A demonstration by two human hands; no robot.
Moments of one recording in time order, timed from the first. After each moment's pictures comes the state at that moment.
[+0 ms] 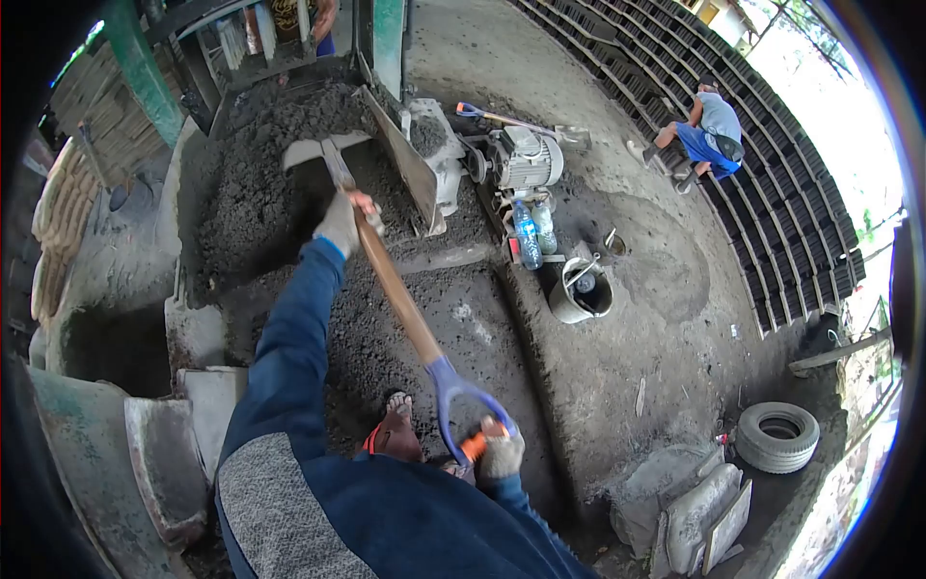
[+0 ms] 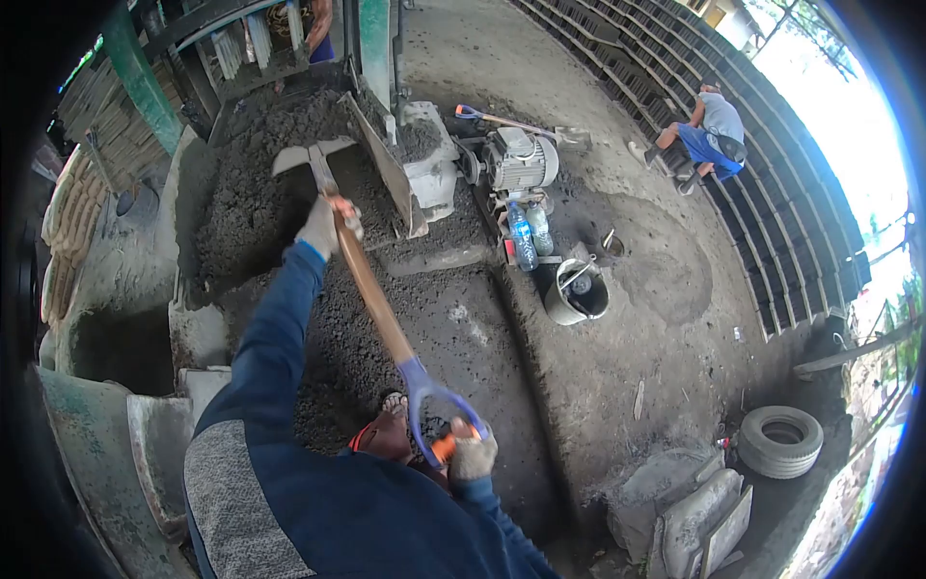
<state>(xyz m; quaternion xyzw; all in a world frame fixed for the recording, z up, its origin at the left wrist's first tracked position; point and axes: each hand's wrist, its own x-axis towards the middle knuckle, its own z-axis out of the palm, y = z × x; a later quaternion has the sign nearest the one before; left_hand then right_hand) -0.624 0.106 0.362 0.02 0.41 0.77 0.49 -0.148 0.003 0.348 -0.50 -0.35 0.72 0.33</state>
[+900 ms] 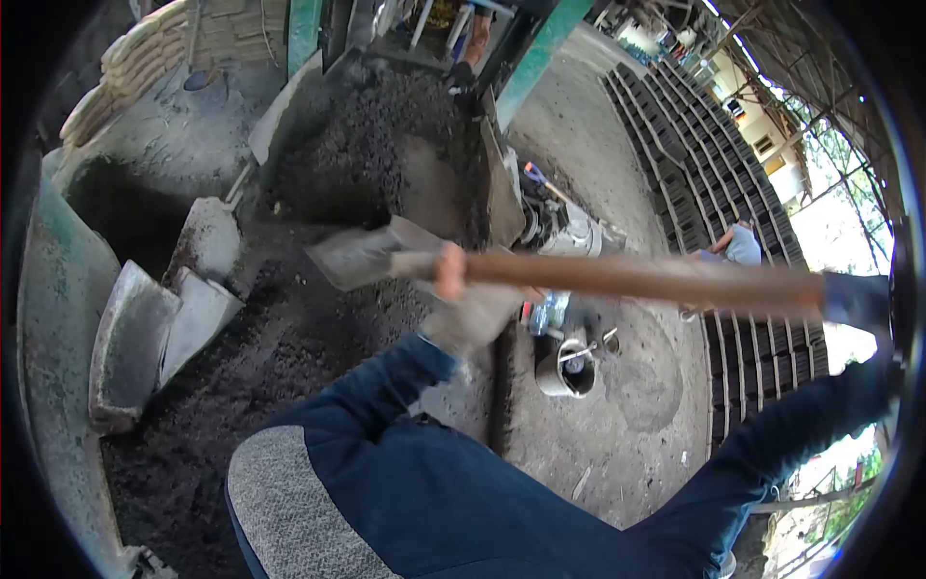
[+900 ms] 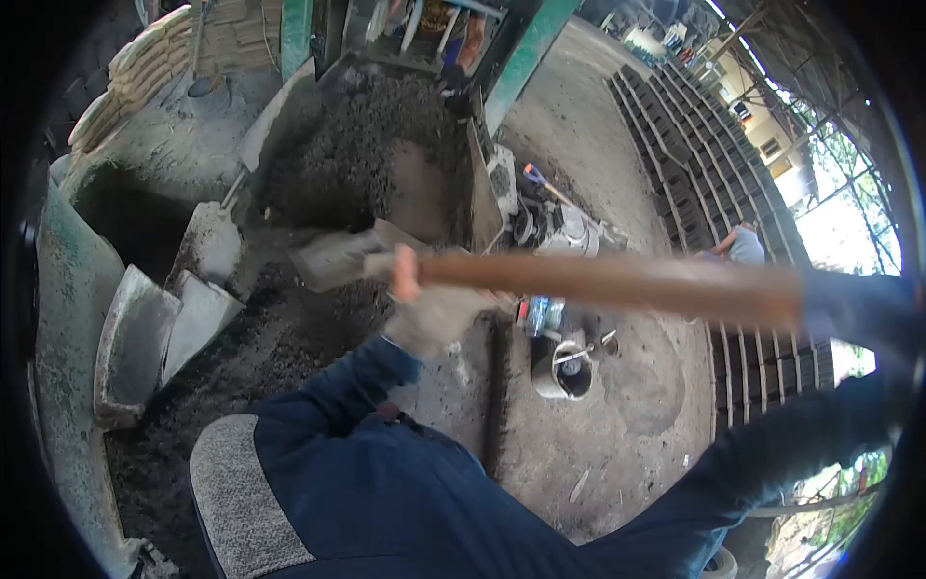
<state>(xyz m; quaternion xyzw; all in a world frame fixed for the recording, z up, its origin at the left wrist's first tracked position) -0.418 0.038 0.490 0.26 -0.02 0.89 0.37 -0.232 0.169 0.964 0.24 -0.65 -0.31 0.65</state>
